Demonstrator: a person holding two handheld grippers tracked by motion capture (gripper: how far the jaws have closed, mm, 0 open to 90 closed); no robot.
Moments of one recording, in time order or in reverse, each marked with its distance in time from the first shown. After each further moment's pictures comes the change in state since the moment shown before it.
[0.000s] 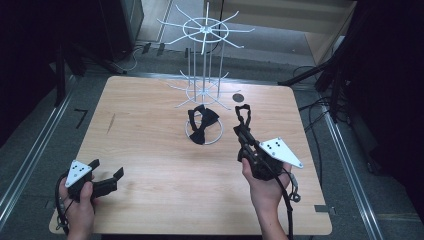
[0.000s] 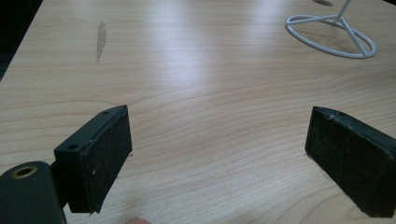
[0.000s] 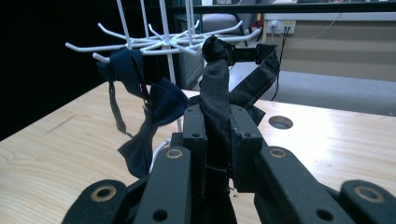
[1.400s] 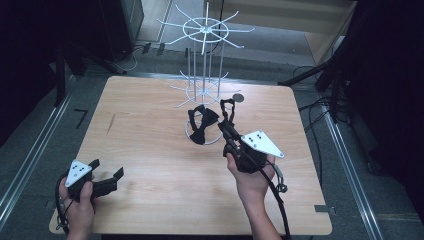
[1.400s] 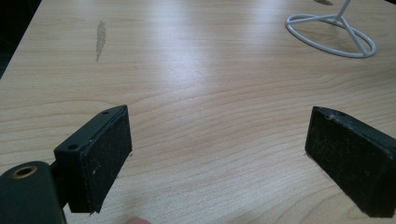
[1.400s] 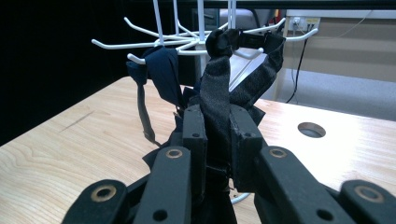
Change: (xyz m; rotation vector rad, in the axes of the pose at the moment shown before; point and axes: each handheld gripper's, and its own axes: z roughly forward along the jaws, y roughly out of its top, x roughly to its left) left arm 0.000 0.000 0.000 0.007 -0.002 0.002; right arm 0.024 0.003 0.029 0.025 0.060 -0.022
